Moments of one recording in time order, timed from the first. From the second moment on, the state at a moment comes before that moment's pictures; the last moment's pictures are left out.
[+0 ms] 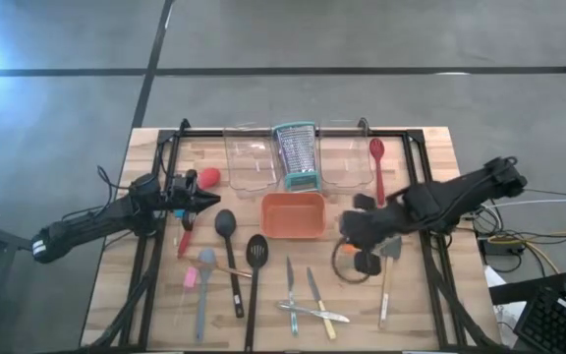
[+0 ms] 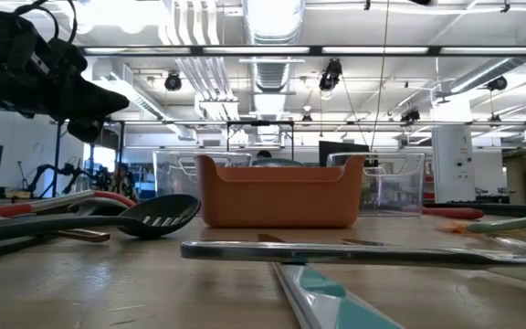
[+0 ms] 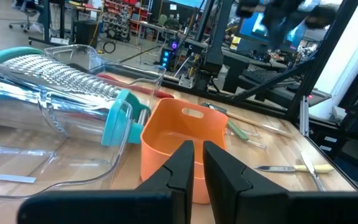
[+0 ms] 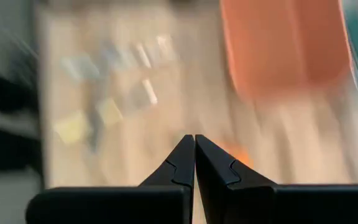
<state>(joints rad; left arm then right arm) 0.42 0.19 0.01 0.07 0.35 -0.22 0.38 1.43 1.47 -1.22 0.10 0.51</state>
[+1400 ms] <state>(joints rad) 0.42 0.19 0.01 0.07 0.35 -0.22 0.41 1.34 0.79 -0.89 0.01 0.44</state>
